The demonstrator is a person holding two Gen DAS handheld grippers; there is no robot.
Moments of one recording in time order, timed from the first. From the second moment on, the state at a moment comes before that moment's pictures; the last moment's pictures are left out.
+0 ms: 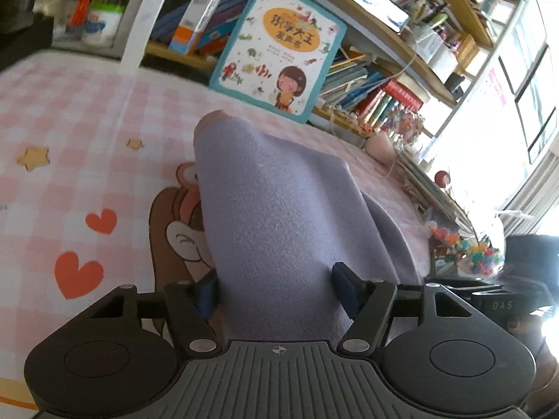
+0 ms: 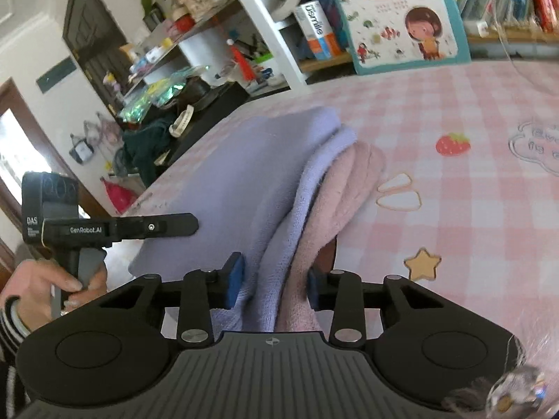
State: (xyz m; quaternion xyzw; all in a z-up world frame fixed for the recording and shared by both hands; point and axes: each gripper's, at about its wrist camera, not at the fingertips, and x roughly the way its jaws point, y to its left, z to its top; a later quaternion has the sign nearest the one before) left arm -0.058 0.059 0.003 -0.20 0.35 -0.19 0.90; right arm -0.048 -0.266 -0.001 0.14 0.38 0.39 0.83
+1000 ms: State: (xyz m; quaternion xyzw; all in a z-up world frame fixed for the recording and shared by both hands) left arm -0.017 0.073 0.027 -0.25 0.30 -0.20 0.90; right arm -0.010 -0.250 0.023 0.15 0.32 0.39 0.85
